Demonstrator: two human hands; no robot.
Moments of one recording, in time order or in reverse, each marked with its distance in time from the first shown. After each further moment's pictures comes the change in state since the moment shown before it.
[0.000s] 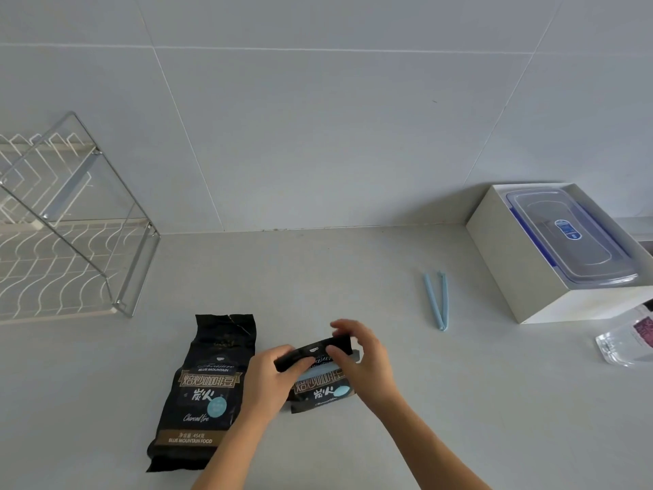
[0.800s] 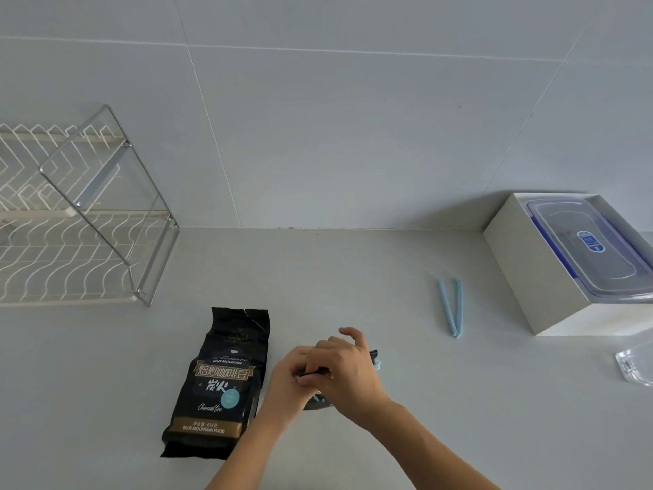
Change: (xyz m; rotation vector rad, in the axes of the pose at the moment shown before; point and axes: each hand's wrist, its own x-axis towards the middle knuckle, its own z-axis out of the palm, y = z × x) left_hand -0.018 0.014 0.009 -0.232 -0.081 -0.062; right_hand -0.006 -0.032 0.028 -0.546 -0.242 -0.377
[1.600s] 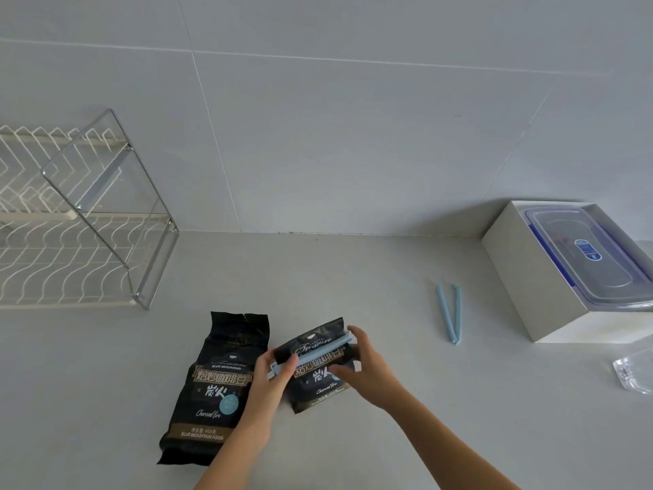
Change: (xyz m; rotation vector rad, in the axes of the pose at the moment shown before) left_hand 0.011 -0.045 -0.023 -0.426 0.153 -0.387; right_hand -0.002 0.063 0.007 0.480 -0.181 0.474
